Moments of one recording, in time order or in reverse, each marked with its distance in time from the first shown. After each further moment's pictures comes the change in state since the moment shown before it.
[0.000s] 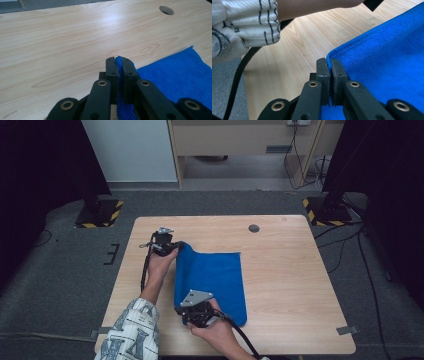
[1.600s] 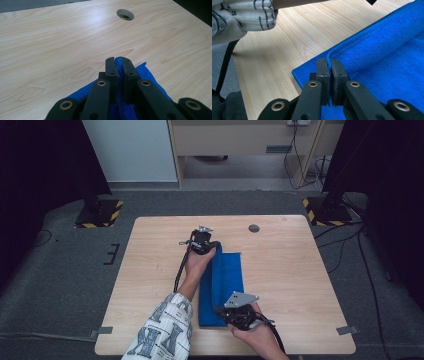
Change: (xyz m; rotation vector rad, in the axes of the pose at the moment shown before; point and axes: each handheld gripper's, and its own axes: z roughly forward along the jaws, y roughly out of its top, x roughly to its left) left arm -0.101 0.026 0.065 0.009 -0.092 0.030; right arm -0.046 -0.053 -0.082 0.022 -0.075 0.059
